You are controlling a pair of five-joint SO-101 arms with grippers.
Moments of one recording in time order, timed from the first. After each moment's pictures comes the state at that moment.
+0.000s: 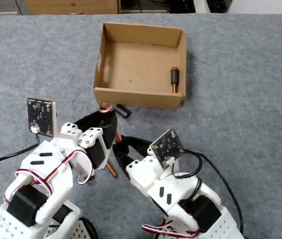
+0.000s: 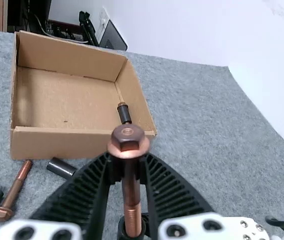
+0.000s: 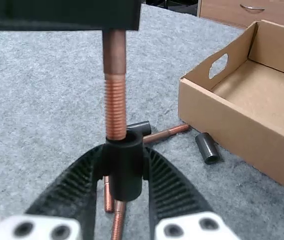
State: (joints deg) left arm 28.0 -81.2 50.9 54.3 15.6; right arm -45.5 -103.3 80.9 53.5 -14.9
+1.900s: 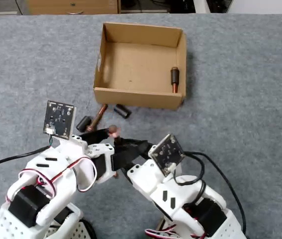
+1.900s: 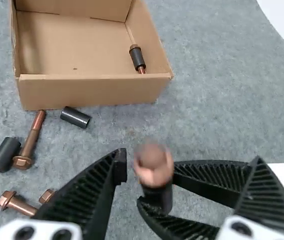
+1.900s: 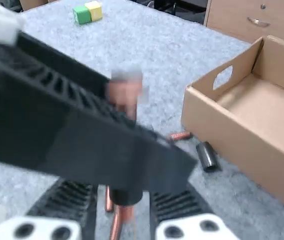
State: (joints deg) left arm 30.9 -81.4 50.9 66.9 12.8; right arm -47.0 -103.3 76.2 57.7 -11.0
